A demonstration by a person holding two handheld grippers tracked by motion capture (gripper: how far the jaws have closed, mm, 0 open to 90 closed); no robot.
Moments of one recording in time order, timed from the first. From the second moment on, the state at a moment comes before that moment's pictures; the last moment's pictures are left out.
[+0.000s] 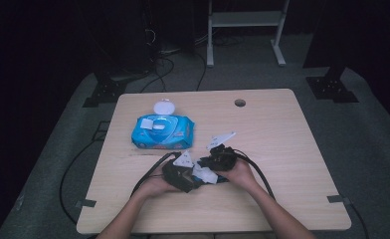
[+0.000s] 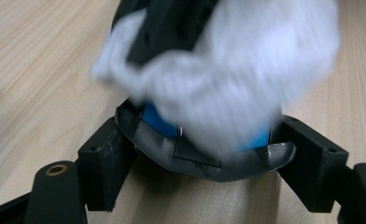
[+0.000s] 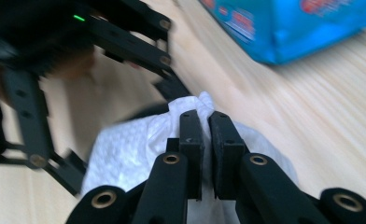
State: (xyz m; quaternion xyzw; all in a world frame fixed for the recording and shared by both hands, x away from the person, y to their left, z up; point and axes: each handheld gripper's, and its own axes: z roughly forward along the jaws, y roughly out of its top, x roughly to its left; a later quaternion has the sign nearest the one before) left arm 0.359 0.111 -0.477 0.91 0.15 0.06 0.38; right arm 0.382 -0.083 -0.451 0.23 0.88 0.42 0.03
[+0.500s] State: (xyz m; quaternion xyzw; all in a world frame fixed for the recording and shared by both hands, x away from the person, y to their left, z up) left arm 0.359 0.111 -0.477 0.91 0.15 0.06 0.38; right arm 0.363 -0.070 -0.448 0.19 0.88 0.43 0.04
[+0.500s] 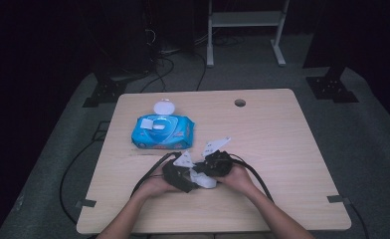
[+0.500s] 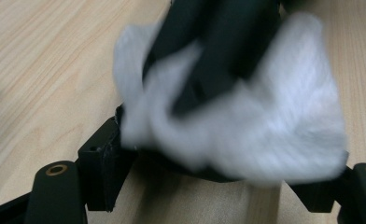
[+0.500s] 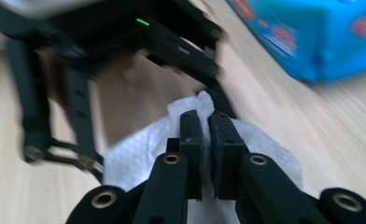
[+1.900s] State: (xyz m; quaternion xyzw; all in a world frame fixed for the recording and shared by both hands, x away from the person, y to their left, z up) left arm 0.359 0.110 -0.477 0.91 0.14 0.07 0.38; right arm 0.355 -0.179 -0.462 0.27 0.86 0.42 0.06
